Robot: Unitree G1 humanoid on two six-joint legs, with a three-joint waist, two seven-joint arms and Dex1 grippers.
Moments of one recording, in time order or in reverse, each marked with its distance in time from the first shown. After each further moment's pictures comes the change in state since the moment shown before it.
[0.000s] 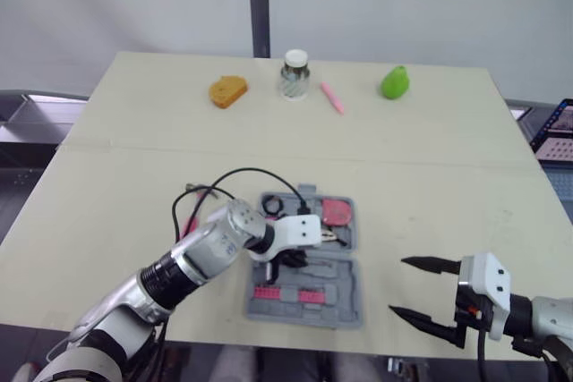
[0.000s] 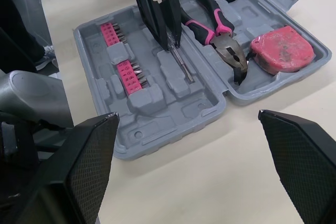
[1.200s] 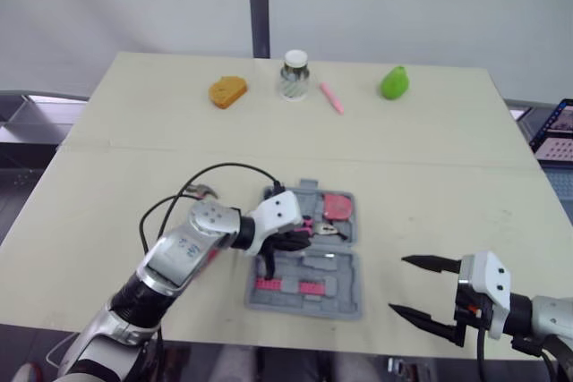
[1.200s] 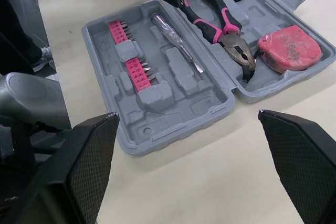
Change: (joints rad) left arm 0.215 0.005 0.306 -0.115 -0.189 -0.141 0.072; right arm -0.011 0.000 0.000 0.000 0.003 0.001 -0.008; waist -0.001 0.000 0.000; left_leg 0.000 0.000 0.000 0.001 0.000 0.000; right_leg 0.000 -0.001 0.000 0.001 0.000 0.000
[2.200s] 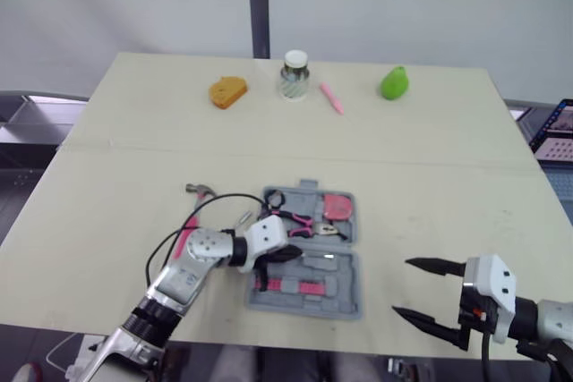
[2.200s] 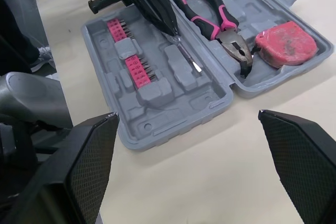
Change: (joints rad) left arm 0.126 -0.068 0.016 0.304 0.110 -0.443 0.011; right arm 0.043 0.000 -0.040 -0.018 0.011 0.000 0.000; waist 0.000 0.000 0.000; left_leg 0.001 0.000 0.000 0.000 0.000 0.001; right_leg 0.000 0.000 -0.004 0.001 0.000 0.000
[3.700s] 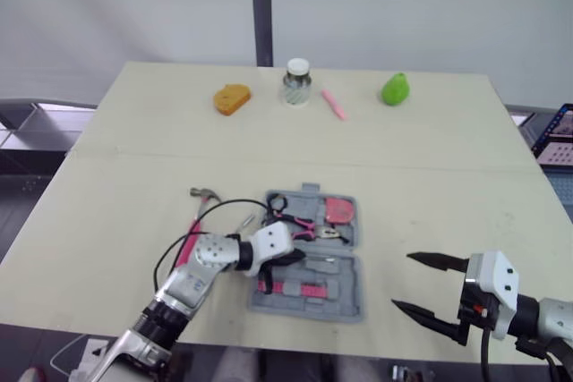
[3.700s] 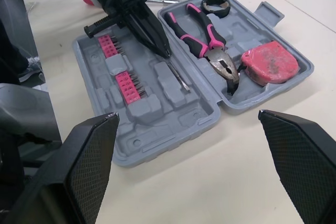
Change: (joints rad) left arm 0.015 -0.043 -0.039 0.099 0.057 -0.079 0.038; right arm -0.020 0.035 0.000 -0.004 0.000 -0.003 -0.026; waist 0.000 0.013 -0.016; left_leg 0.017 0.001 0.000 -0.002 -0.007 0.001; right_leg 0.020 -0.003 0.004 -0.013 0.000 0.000
